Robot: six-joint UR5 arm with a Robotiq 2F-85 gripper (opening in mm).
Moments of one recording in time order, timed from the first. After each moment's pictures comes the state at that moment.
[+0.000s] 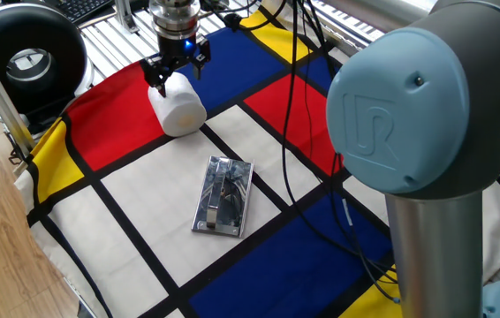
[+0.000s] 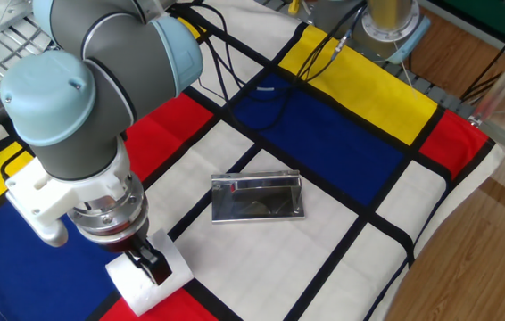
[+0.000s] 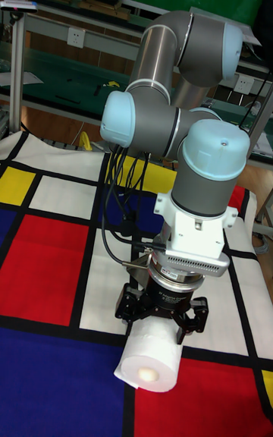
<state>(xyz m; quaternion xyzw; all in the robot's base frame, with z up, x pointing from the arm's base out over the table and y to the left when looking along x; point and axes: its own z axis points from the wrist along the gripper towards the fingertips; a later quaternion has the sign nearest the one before) 0.730 0.076 0.073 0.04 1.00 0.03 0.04</state>
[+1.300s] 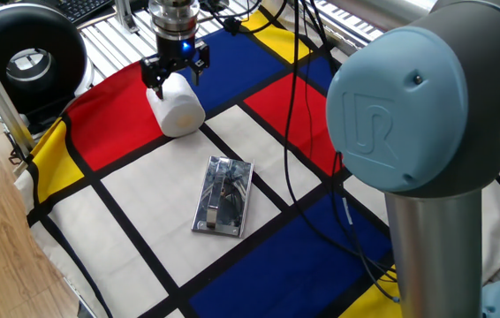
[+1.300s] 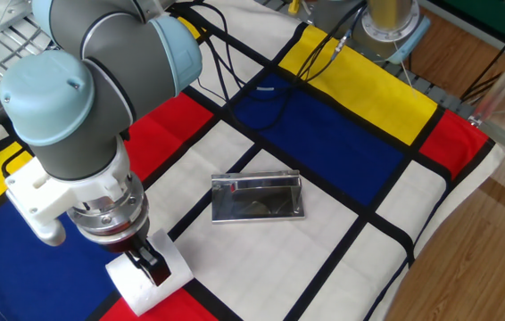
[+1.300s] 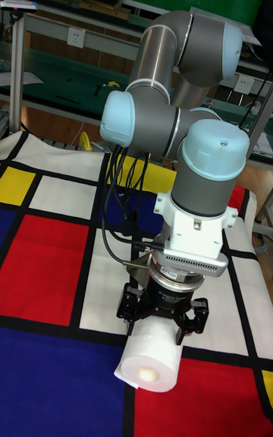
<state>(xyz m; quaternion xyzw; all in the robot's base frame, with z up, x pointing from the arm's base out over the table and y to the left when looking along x) 0.729 0.077 0.073 0.05 1.00 0.04 0.04</state>
